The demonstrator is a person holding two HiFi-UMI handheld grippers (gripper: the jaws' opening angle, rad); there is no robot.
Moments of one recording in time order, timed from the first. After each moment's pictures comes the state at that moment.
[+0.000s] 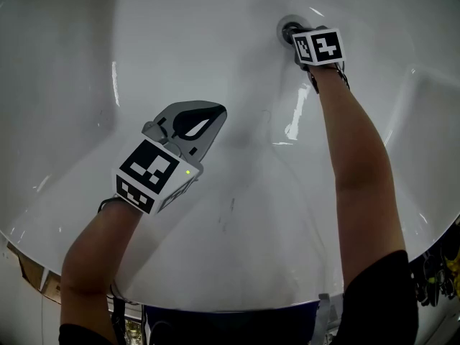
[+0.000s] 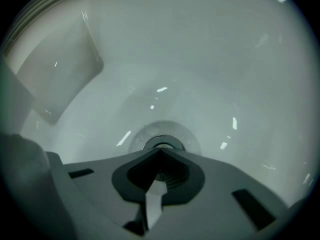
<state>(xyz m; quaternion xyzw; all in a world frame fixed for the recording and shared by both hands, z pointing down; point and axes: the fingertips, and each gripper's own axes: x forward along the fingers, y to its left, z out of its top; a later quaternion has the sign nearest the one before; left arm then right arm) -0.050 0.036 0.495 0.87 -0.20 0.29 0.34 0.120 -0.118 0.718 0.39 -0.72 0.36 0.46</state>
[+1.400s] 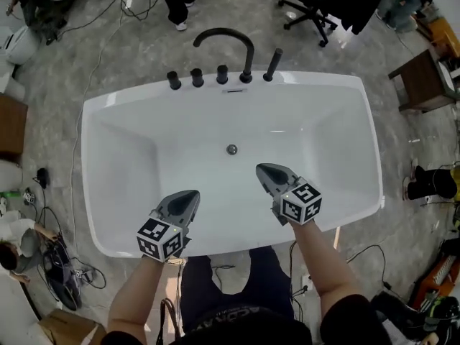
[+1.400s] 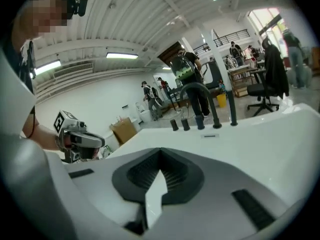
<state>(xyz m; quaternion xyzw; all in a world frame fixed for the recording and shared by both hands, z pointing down) -0.052 0.056 0.109 0.92 -0.24 0.19 0.26 0.116 0.041 0.138 0.48 -0.83 0.28 0.07</state>
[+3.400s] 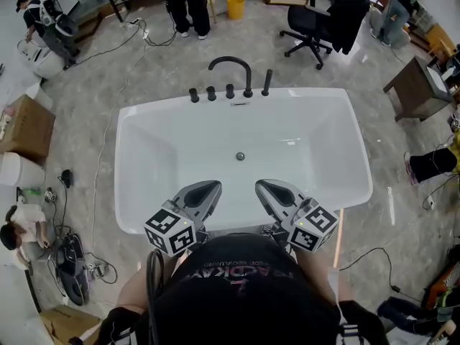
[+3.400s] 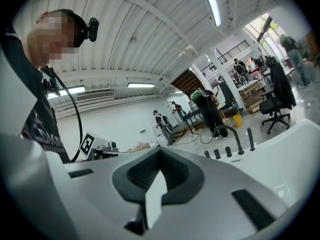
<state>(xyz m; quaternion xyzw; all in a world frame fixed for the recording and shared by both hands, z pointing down) -0.032 0.165 -0.092 0.95 -0.21 0.08 0.22 0.047 0.195 -0.109 0.44 -0.87 0.21 -0.07</state>
